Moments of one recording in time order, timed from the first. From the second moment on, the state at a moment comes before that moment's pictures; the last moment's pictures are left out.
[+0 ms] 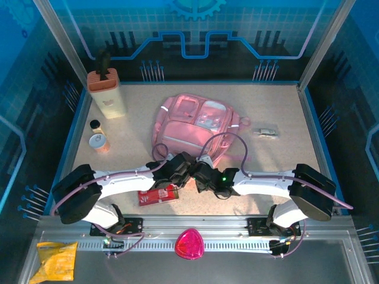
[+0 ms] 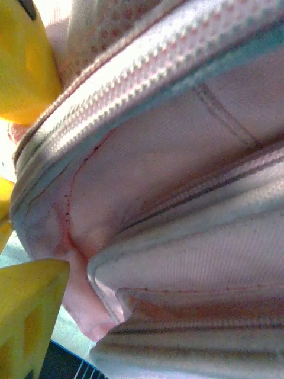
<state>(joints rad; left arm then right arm) -0.94 1.46 0.72 -0.18 -0.16 -1.78 1.11 1.47 0.75 -0.34 0.33 0.69</state>
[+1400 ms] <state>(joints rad) -0.40 0.98 0.62 -0.56 0.00 -1.17 0.79 1.28 0.72 -0.39 0.19 0.56</state>
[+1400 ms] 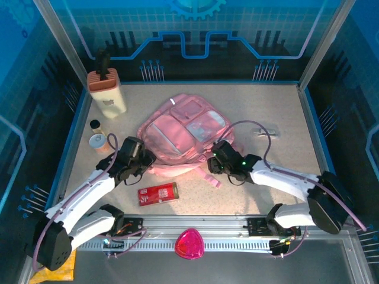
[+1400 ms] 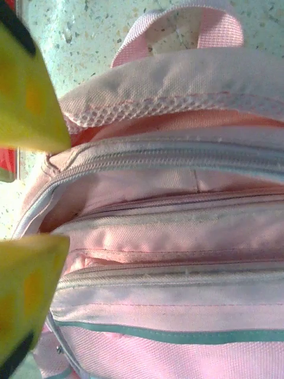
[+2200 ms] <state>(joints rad) -0.90 1.24 0.82 -0.48 -0.20 -1.19 0.48 1.57 0.97 -0.29 -0.24 0.84</state>
